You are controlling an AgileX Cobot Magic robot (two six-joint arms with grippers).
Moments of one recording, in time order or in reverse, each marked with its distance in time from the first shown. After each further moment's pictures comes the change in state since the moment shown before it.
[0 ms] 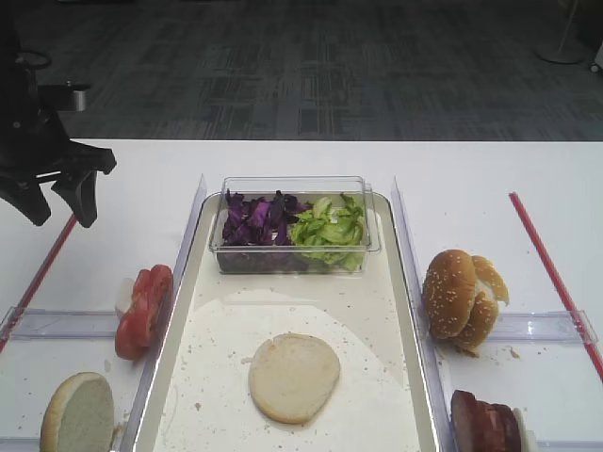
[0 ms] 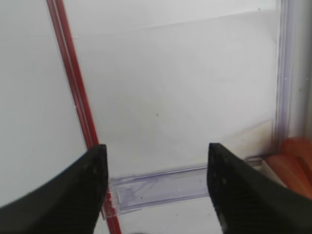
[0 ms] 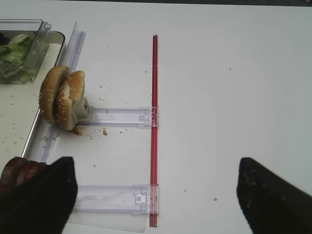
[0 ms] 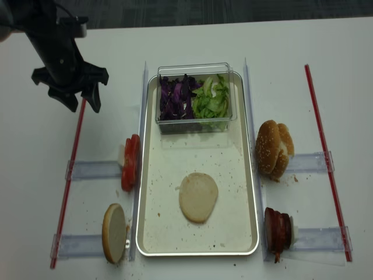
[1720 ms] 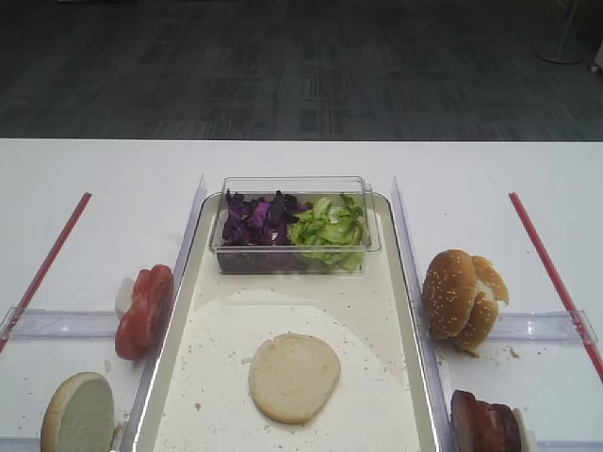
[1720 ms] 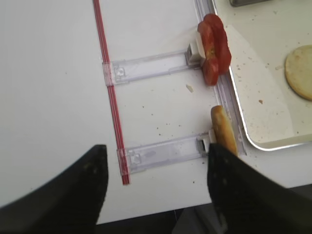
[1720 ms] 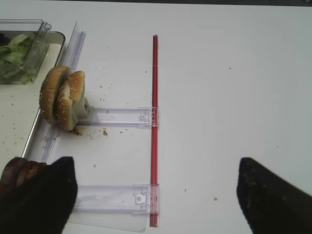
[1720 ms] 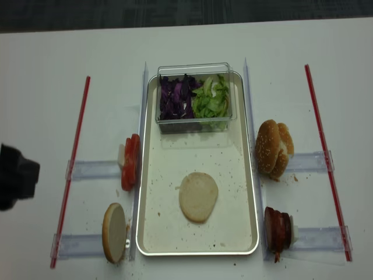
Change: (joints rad) left arm 0.001 -1.219 0.661 0.015 0.041 0.012; right arm 0.000 0.000 0.000 0.000 0.000 0.000
